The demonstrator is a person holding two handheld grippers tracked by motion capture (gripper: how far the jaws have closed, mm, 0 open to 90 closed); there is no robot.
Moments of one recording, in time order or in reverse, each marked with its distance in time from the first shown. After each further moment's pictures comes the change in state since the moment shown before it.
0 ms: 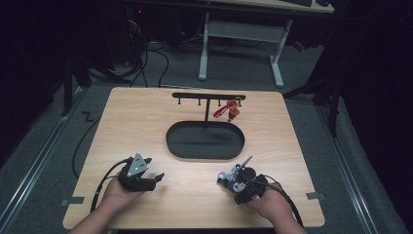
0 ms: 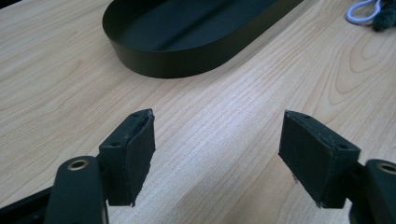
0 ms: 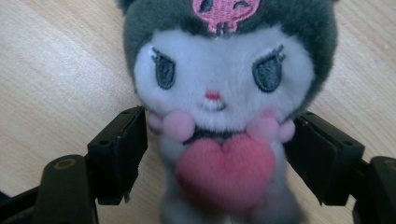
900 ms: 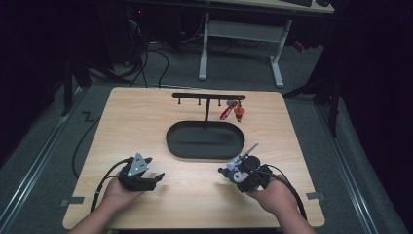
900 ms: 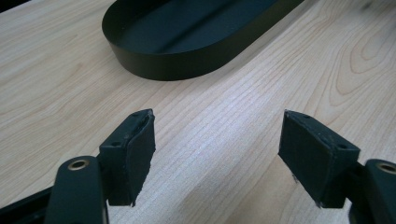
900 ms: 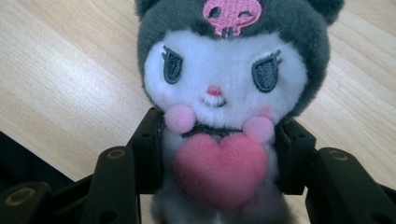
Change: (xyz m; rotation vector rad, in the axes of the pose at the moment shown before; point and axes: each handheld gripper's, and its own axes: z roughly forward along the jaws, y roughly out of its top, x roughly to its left) left arm 0.000 0.000 0.000 -0.005 0.000 0.013; right arm -0.004 0.013 -0.055 -0.064 0.013 0.024
